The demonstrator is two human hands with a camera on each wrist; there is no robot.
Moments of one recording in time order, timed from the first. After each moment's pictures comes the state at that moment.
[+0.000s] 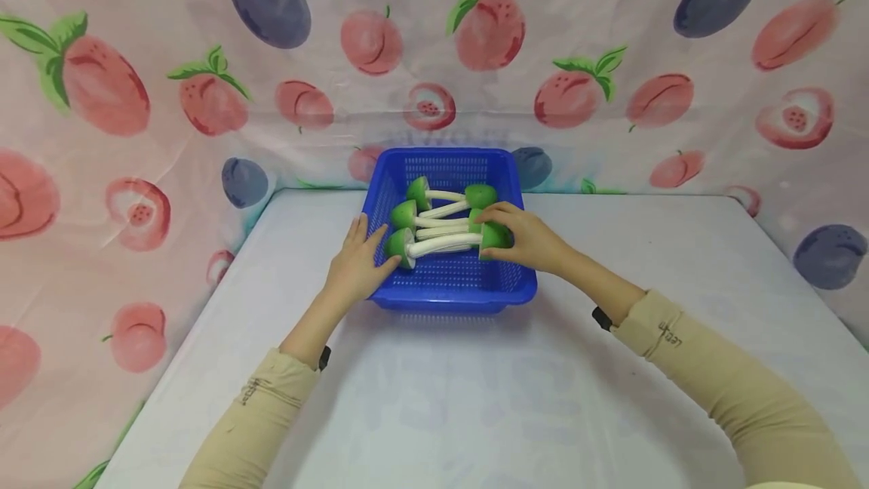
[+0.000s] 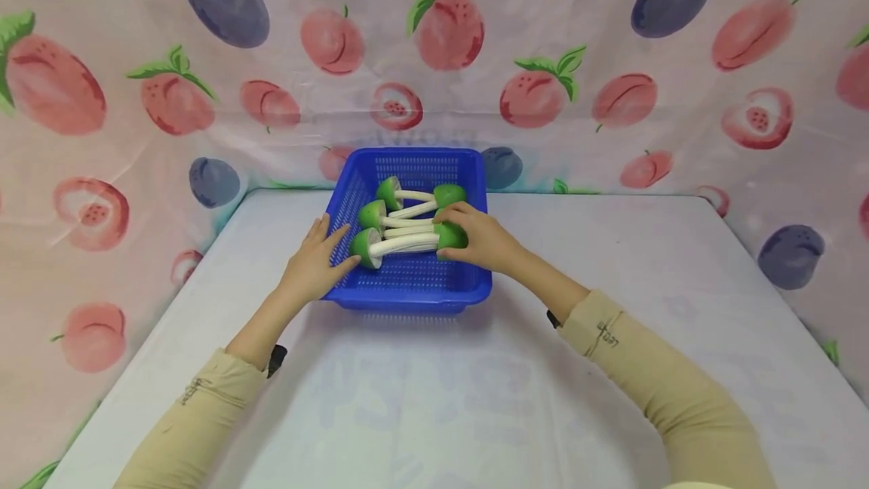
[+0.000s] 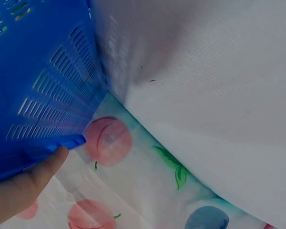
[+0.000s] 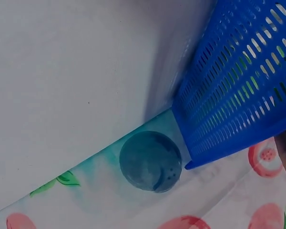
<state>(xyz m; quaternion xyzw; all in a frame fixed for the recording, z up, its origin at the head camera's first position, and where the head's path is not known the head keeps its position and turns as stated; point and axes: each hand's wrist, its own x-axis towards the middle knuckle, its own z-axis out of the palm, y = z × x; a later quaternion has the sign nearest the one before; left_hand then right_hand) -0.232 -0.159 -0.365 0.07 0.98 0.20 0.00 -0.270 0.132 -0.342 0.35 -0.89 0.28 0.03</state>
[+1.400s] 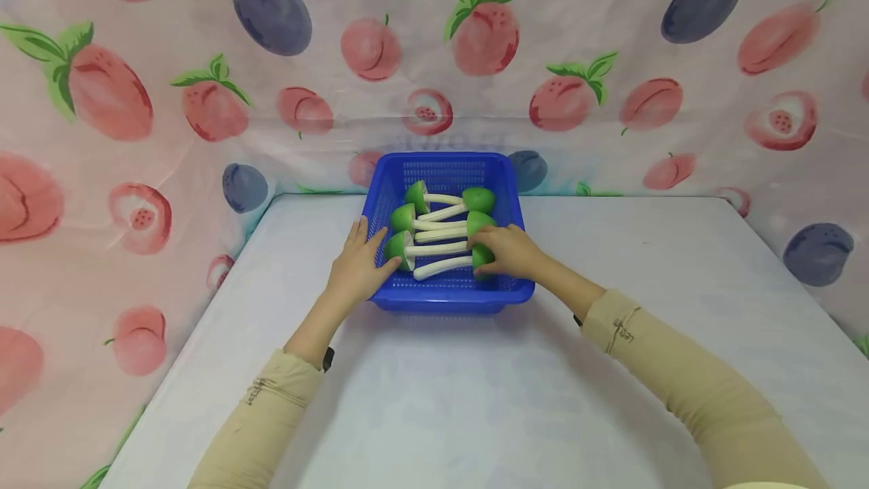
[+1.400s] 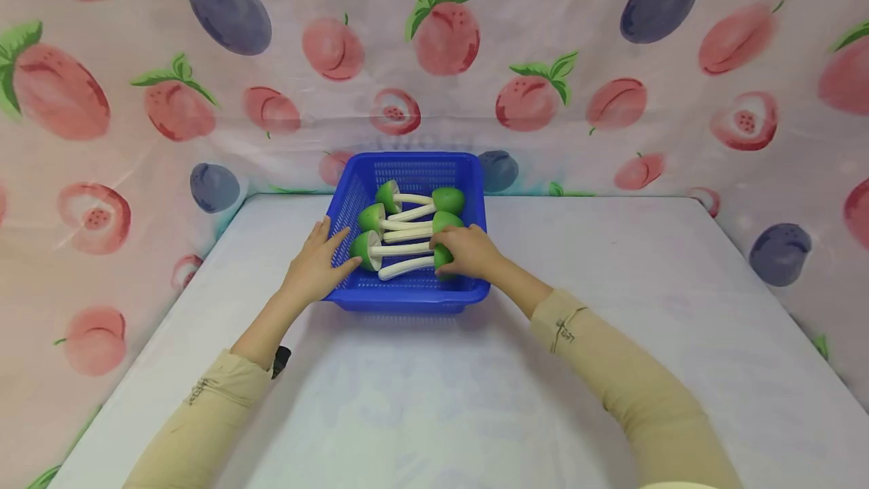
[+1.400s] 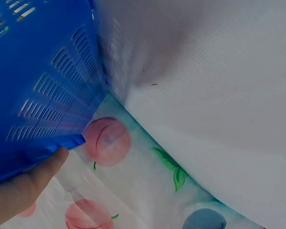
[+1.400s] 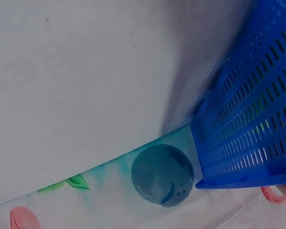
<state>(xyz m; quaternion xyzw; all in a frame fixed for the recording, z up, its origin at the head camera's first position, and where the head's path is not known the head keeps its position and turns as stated) -0.231 -0.157 -0.363 0.06 0.98 0.20 0.01 -0.274 0.111 -0.363 0.33 -0.94 0.12 -0.01</state>
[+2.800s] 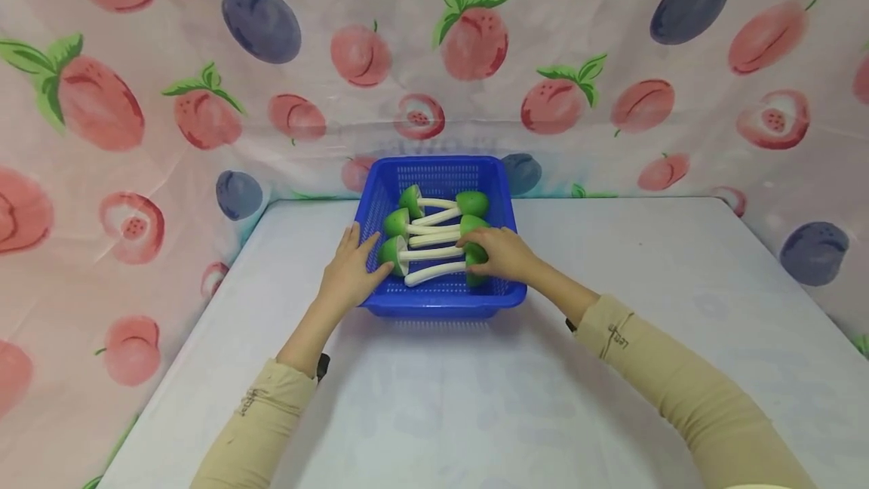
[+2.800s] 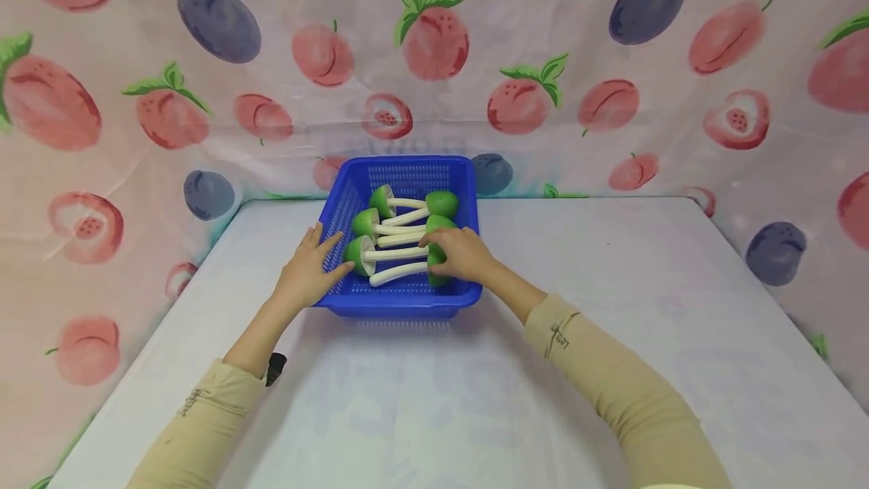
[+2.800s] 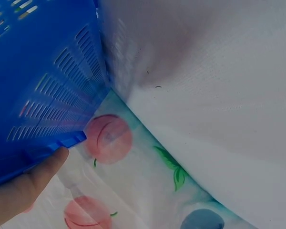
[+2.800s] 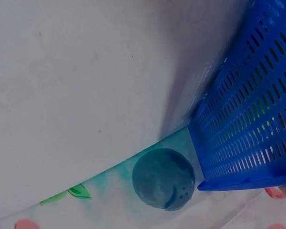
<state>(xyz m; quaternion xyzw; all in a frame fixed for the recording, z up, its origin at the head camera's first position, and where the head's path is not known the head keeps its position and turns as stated) -0.228 -0.156 -0.363 0.06 0.98 0.21 0.00 -0.275 0.112 -0.366 0.32 -0.93 0.19 0.00</state>
